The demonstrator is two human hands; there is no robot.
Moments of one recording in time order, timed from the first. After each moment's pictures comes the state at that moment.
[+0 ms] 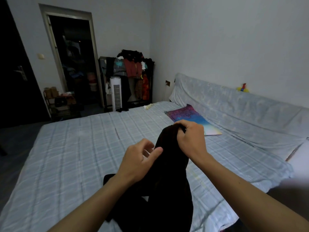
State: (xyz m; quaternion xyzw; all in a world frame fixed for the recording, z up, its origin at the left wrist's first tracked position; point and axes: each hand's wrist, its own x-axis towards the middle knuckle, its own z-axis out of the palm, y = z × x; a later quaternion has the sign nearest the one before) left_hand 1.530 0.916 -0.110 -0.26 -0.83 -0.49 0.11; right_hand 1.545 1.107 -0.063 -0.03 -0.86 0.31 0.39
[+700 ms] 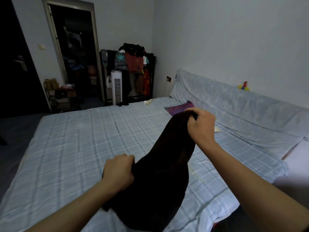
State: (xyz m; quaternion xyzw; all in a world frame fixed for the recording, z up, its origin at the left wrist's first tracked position) left_hand 1.533 0.874 -0.163 -0.18 -0.98 -0.09 0.06; right_hand 1.545 1.133 -0.051 -0.05 -0.84 0.34 0.43
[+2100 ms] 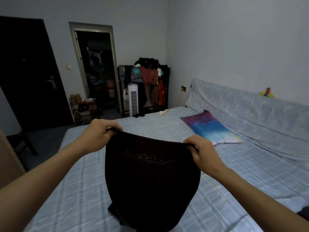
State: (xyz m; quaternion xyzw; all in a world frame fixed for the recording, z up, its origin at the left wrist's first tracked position) left_hand 1.464 0.762 -0.018 -0.26 -0.90 -0.32 0.13; right_hand 1.539 1.117 -0.090 0.17 -0.90 0.28 0.30
